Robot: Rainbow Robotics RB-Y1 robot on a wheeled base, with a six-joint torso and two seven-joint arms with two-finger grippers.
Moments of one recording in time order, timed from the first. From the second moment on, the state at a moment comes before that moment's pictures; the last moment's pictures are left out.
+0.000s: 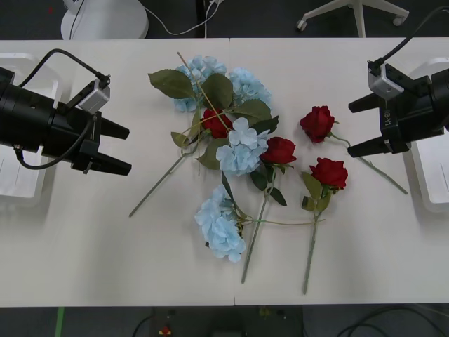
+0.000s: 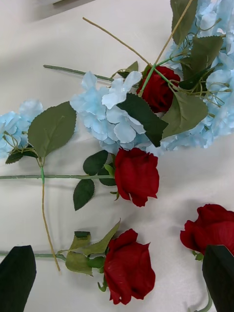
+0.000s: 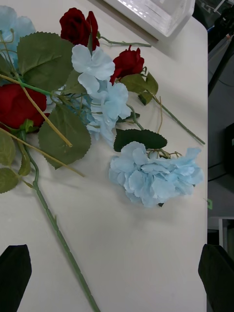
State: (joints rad) right arm -0.60 -1.11 0.35 -1.53 -1.85 1.20 2.72; left arm -0.65 1.13 -0.58 -1.47 2.10 1.13 -2.66
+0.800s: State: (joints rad) right arm -0.60 -1.11 0.35 -1.53 -1.85 1.20 2.72; left arm -0.65 1.13 -0.58 -1.47 2.10 1.13 -2.66
